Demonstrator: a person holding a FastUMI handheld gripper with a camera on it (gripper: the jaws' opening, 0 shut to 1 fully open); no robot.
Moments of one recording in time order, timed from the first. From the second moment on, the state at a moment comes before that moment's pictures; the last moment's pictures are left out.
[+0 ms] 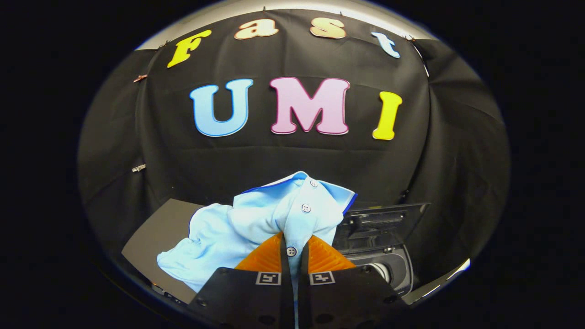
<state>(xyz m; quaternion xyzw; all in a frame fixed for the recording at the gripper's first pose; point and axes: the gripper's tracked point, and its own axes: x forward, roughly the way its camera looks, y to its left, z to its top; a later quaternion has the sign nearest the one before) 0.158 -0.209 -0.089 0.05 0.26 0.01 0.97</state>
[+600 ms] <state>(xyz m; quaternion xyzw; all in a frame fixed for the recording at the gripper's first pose) 0.178 -0.391 -0.116 0.09 0.27 0.02 0.96</state>
